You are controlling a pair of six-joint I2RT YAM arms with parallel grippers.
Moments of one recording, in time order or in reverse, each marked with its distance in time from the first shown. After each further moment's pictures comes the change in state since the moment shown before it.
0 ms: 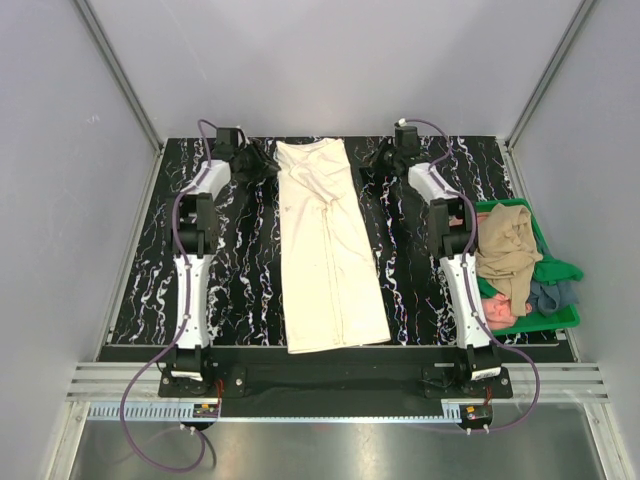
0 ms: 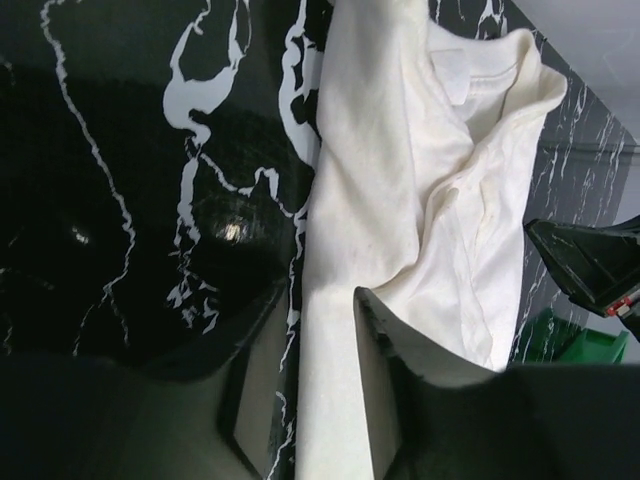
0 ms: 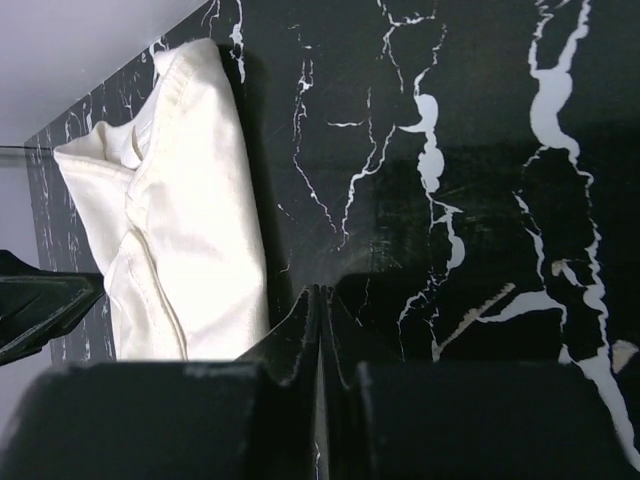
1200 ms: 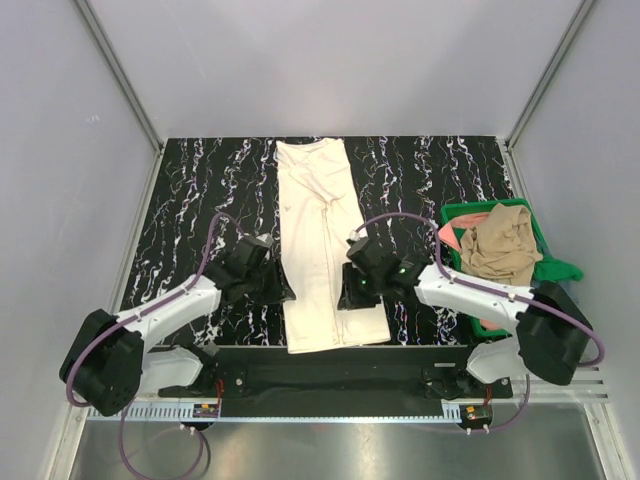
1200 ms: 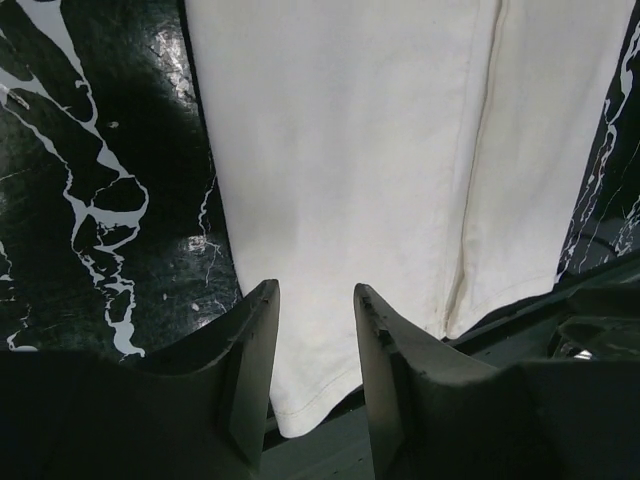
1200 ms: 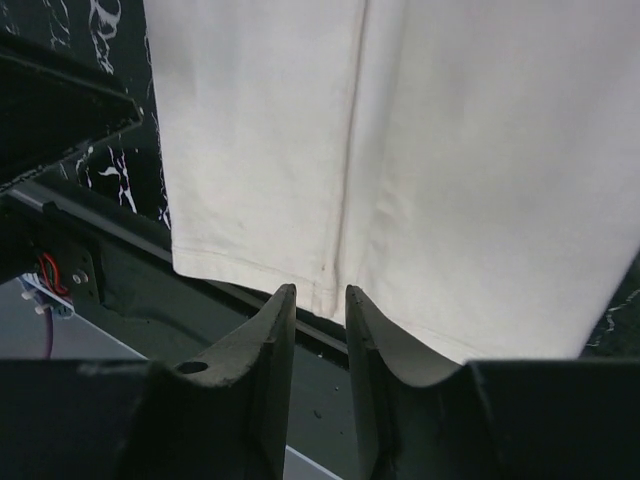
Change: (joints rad) left arm -0.531 -1.419 -1.625 -0.025 -0.285 -0.090; right arm 0.690 -1.408 -1.518 -0.270 0.282 0.064
